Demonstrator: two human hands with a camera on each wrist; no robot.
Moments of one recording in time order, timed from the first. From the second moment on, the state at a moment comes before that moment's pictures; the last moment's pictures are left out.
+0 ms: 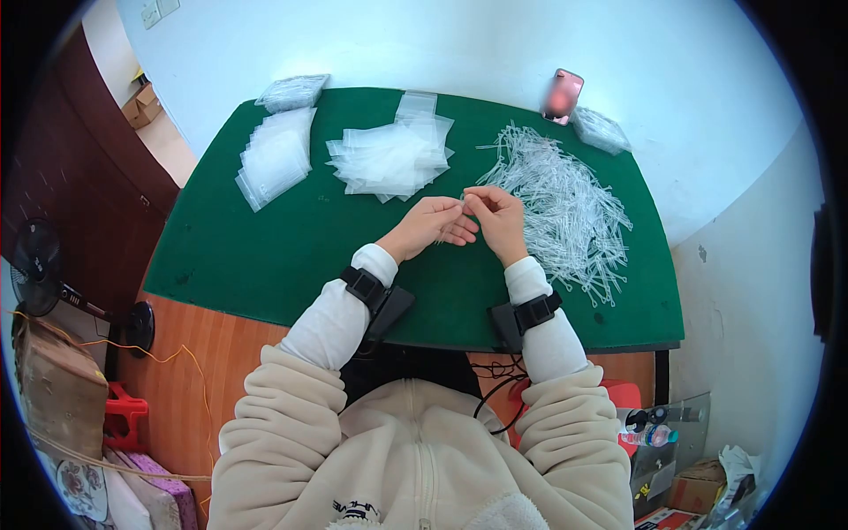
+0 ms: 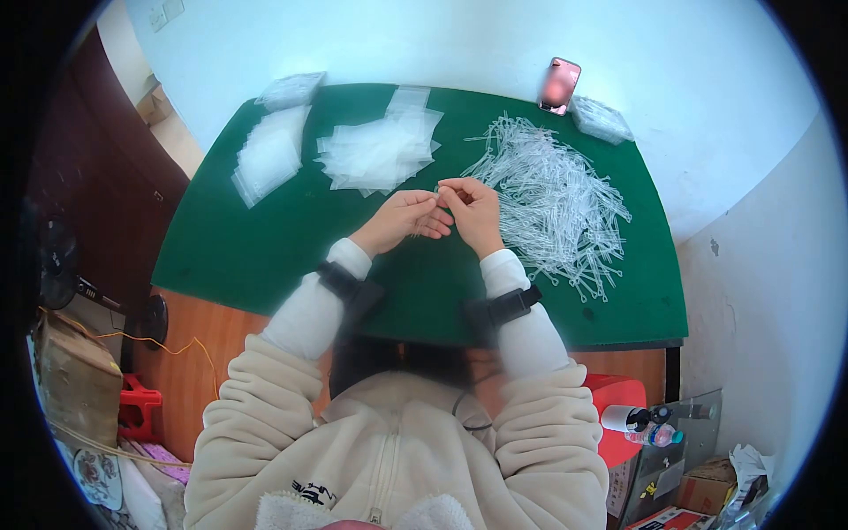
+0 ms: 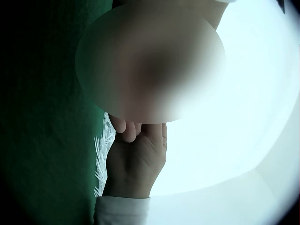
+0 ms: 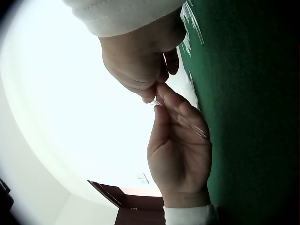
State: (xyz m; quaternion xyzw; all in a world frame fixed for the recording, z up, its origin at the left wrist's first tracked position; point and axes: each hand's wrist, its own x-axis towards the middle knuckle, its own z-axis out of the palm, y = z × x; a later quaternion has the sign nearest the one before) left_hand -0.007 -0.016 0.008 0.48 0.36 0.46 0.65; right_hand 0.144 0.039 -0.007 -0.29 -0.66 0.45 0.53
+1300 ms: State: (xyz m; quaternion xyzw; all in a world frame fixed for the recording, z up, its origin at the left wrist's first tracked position) left_hand -0.017 -0.001 -0.012 0.50 0.45 0.58 0.46; right_hand 0.181 0.042 0.016 -0.34 -0.85 0.15 0.38
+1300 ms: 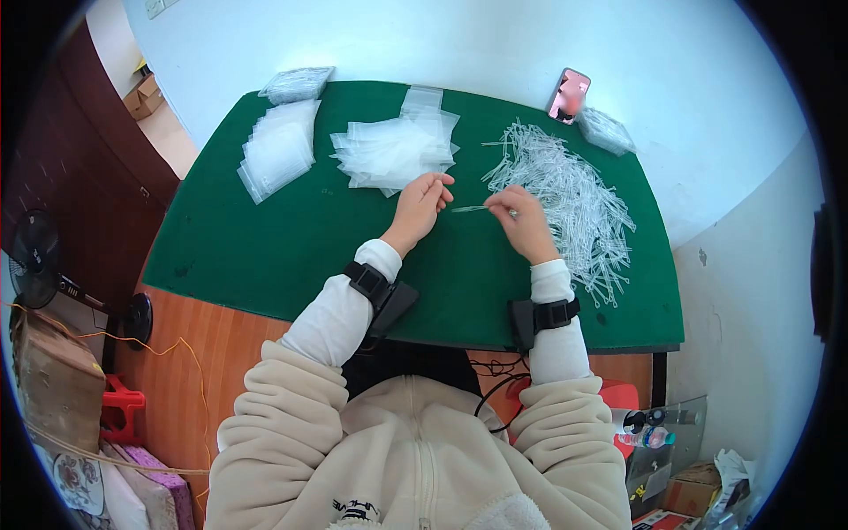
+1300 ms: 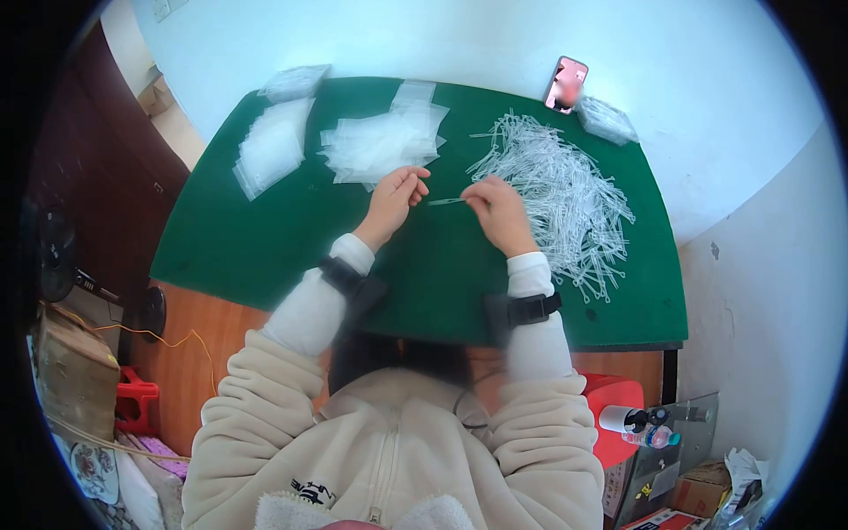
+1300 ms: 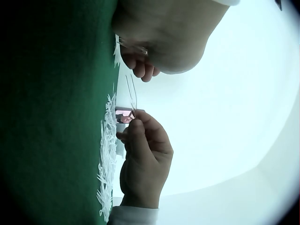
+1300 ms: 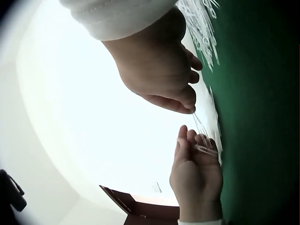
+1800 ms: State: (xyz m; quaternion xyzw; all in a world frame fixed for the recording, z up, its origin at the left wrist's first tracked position) left_hand -0.009 -0.011 -0.002 0.53 0.40 0.44 0.60; right_hand 0.158 0.030 0.009 -0.32 -0.76 0.28 0.49
